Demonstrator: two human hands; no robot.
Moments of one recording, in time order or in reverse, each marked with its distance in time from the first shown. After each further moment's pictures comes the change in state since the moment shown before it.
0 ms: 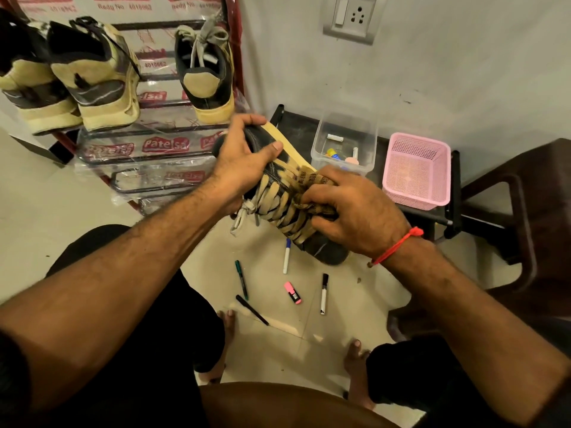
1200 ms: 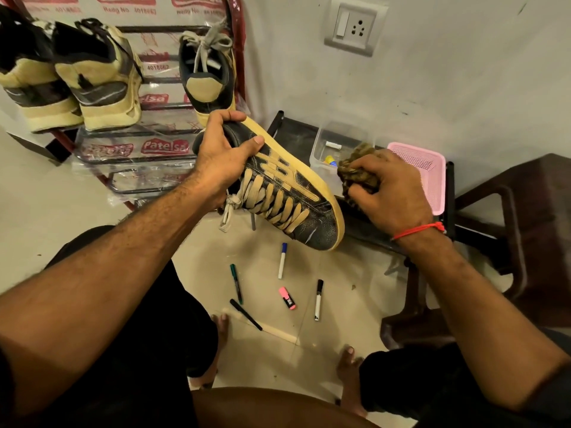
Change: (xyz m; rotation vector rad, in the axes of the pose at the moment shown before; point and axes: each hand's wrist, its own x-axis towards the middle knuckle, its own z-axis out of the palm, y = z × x) left_hand 0.010 0.004 -0.018 -0.050 0.089 0.008; right_hand -0.003 0.042 -0.010 0.095 0.339 0.347
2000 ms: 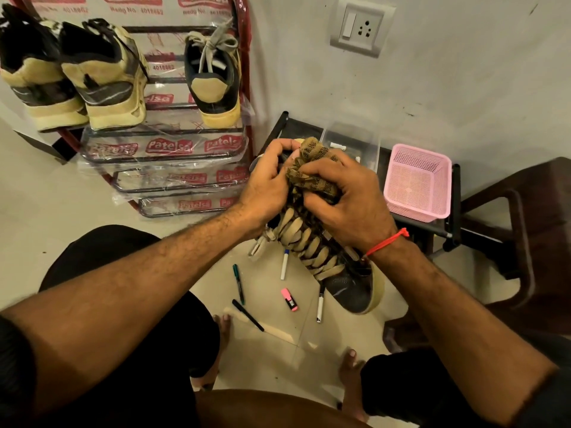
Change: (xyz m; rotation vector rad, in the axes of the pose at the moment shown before) left_hand -0.027 -0.029 0.036 0.078 -0.243 0.221; right_hand -0.002 -0.053 0.020 0.240 -0.013 -0.220
